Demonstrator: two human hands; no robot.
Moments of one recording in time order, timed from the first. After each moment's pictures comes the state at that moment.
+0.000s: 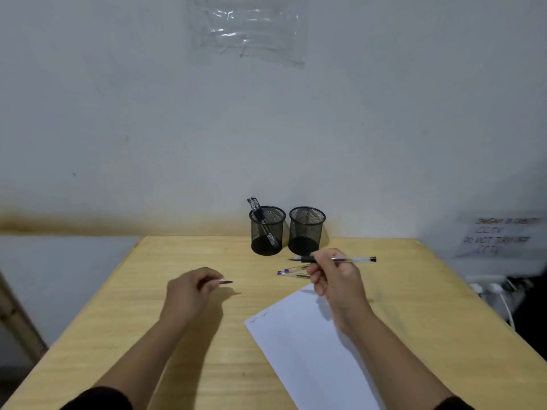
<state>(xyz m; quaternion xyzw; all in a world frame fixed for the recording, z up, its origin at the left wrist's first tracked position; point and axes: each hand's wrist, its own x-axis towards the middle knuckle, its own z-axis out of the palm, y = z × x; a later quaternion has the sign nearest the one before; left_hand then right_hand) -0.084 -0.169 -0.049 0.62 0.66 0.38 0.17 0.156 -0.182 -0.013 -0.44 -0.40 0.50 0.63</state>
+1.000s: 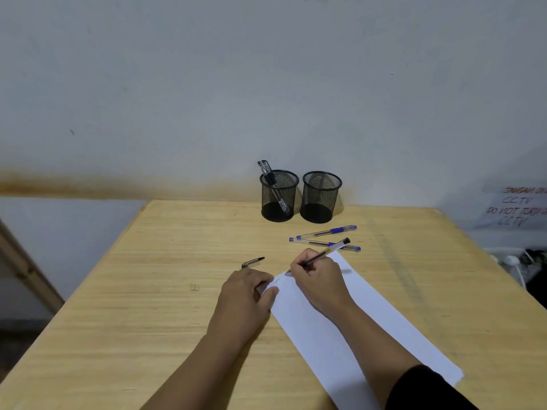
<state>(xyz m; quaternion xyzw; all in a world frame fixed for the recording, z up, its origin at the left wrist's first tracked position) -0.024 -0.203 -0.103 0.69 0.60 0.38 0.15 0.128 -0.172 -0.083 -0.60 -0.62 0.32 0.38</state>
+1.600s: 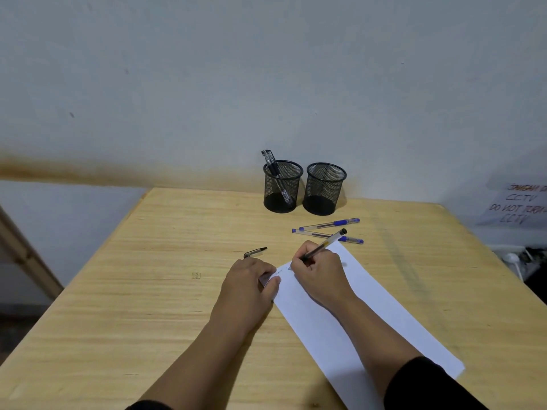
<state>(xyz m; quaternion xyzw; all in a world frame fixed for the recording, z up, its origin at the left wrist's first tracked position) -0.025 -0.196 -0.112 0.71 0.59 0.37 0.12 0.124 -0.172 -0.086 -0.61 -0.65 0.29 0.35</state>
